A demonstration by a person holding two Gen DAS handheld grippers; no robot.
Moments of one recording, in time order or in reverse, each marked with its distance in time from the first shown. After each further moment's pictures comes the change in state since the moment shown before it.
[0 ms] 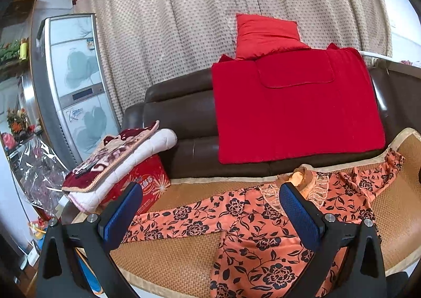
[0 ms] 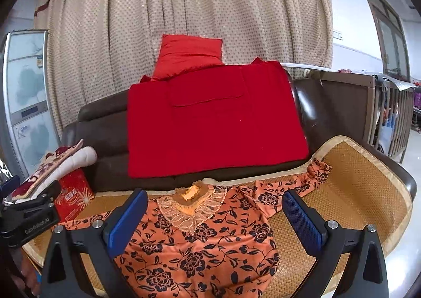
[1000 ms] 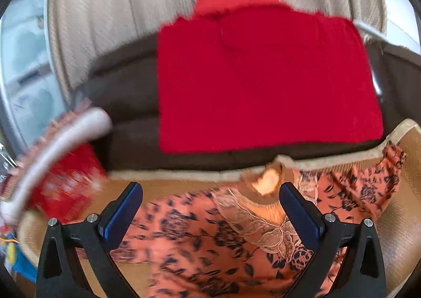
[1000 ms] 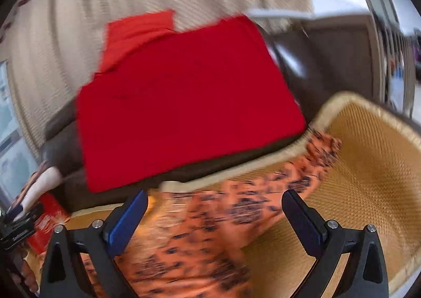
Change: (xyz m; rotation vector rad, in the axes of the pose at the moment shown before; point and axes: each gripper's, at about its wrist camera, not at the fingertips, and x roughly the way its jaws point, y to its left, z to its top) left arm 0.216 -0.110 -0.003 -0.002 0.175 -0.177; right arm 0.229 -0.167 -0.017 0.246 0.122 0.005
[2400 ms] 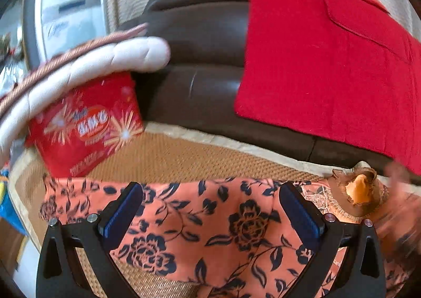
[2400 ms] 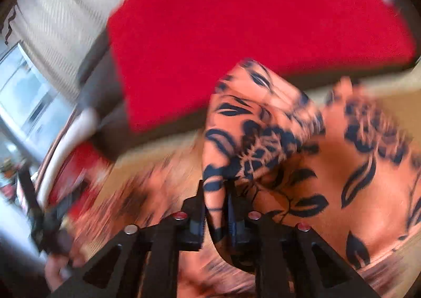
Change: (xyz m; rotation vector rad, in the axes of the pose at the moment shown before) left arm 0.096 0.149 -0.048 -0.305 0.116 0.171; right arm 0.192 0.119 -0.097 -0.046 0.498 0.367
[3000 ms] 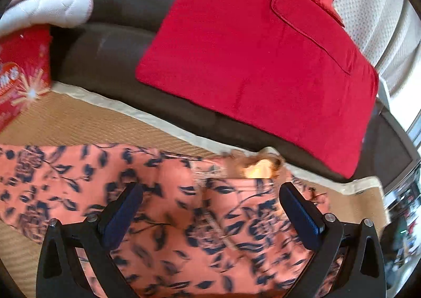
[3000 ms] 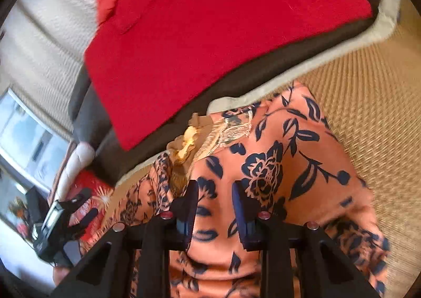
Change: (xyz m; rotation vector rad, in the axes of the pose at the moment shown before) left arm 0.013 -0.071 -0.008 -0.093 0.165 -0.508; right arm -0.048 -0.058 -0.012 0.209 -0.141 -0.002
